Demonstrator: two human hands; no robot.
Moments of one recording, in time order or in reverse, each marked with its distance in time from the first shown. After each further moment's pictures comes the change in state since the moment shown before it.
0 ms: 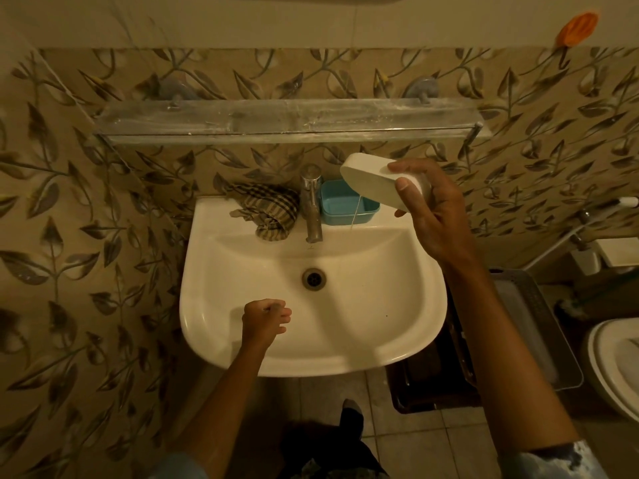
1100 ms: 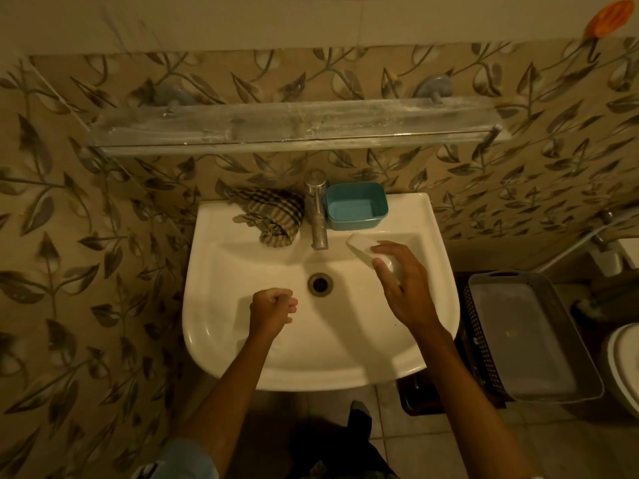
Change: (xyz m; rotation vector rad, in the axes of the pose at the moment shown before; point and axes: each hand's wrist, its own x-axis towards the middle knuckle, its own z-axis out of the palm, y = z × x) left_hand 0.031 0.023 0.008 0.036 0.000 0.045; right_hand -0.076 0.086 0.055 -0.099 0.025 0.263
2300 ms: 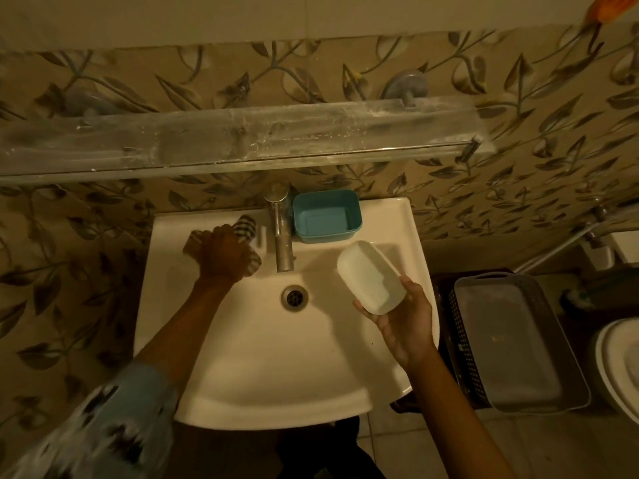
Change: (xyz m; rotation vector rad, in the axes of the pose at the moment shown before) left_hand 0.113 0.093 0.008 1.089 0.268 0.346; right_hand 0.011 0.035 -0.028 1.241 0.206 0.907
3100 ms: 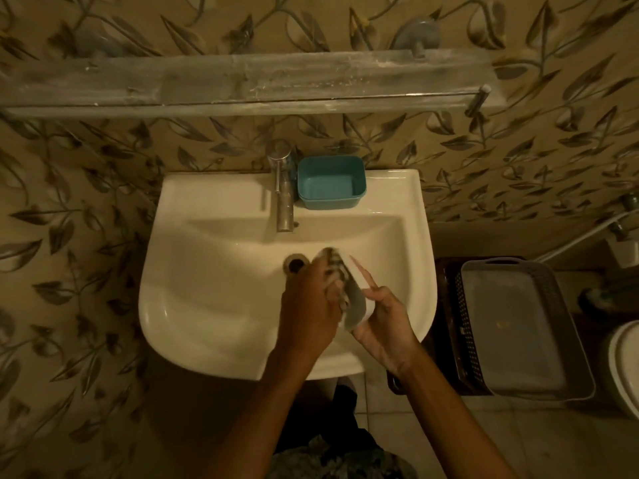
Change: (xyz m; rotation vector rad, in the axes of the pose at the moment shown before) left_hand -0.206 0.112 -0.020 -0.604 -0.071 0.074; right_hand -0.036 0.029 -0.018 -0.019 -0.433 0.293
